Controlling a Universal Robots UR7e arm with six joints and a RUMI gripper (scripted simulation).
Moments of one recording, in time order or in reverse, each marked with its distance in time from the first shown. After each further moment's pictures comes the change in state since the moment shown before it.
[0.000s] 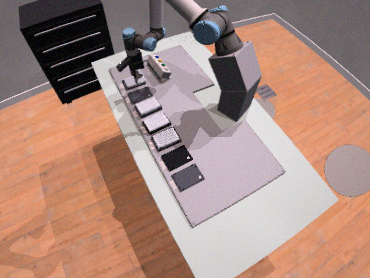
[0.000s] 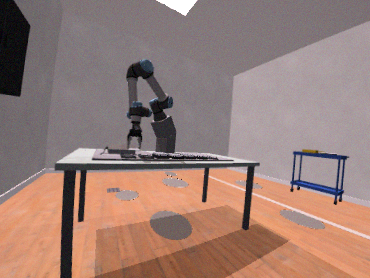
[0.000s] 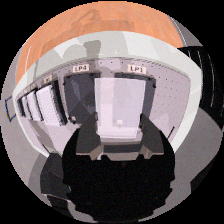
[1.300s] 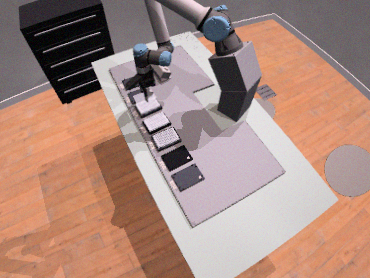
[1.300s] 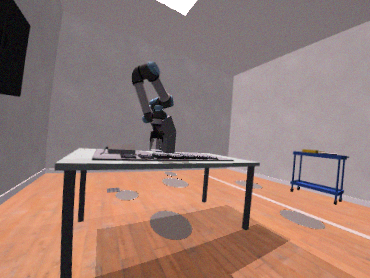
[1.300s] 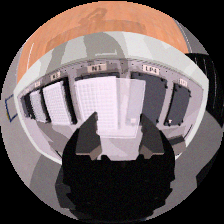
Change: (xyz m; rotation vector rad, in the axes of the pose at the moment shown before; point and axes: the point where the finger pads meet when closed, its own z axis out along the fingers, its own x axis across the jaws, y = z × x) arm -0.174 0.003 0.000 0.000 0.000 0.000
